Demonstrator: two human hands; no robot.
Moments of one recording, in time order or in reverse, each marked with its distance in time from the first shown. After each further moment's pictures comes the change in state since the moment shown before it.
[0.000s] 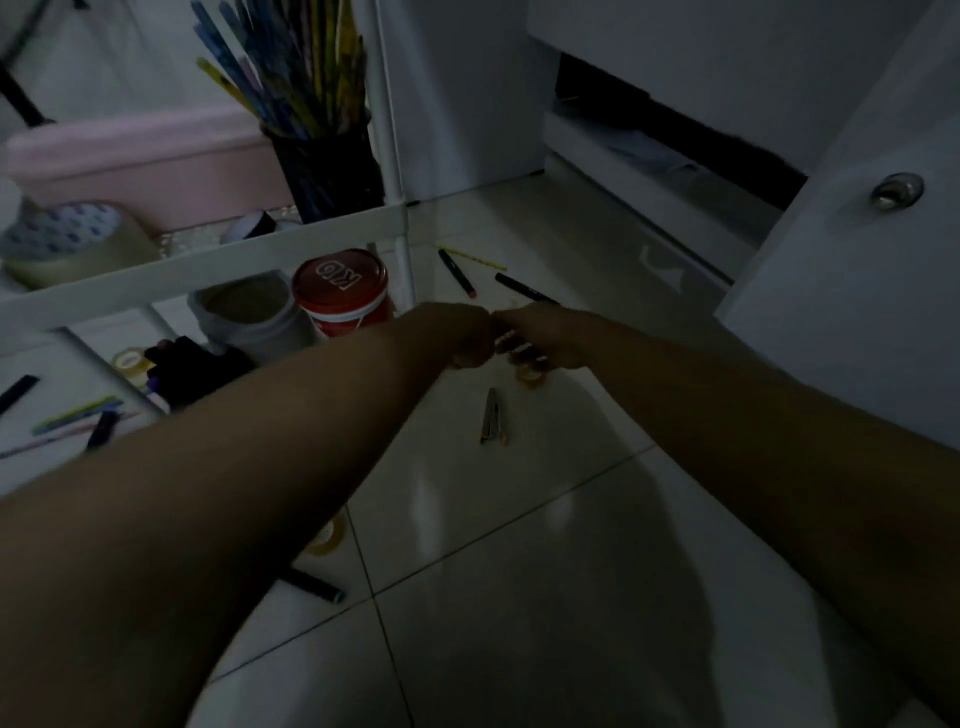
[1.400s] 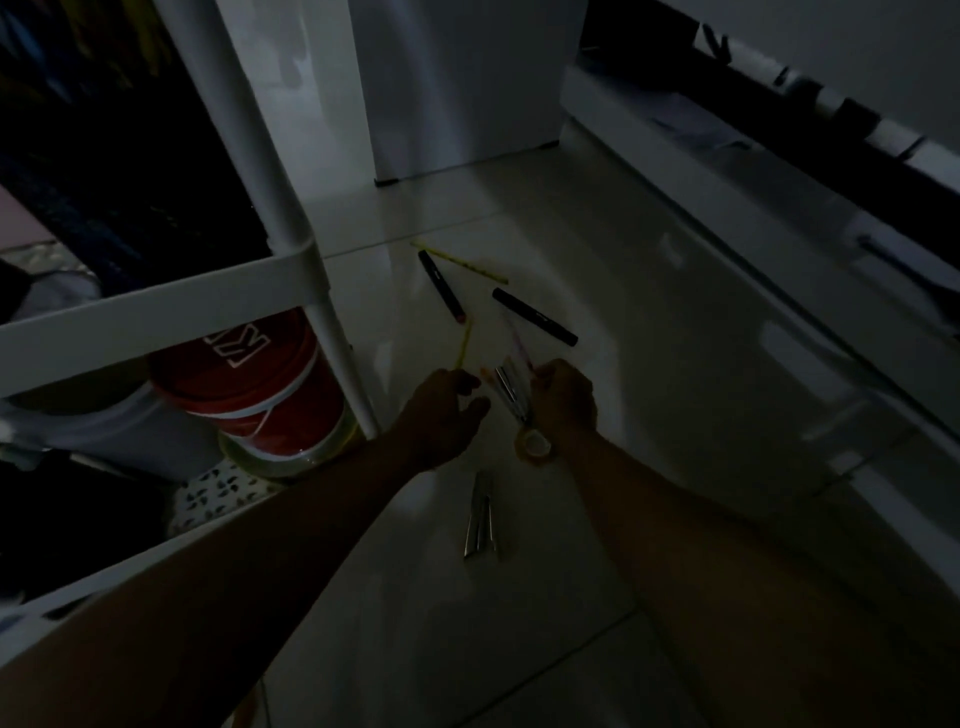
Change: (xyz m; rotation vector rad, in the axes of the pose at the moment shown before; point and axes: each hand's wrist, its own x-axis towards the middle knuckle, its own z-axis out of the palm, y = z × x) left_hand 0.166 -0.047 0.071 -0.477 0.317 0.127; right_hand 0.182 0.080 -0.019 -0.323 0.660 -0.087
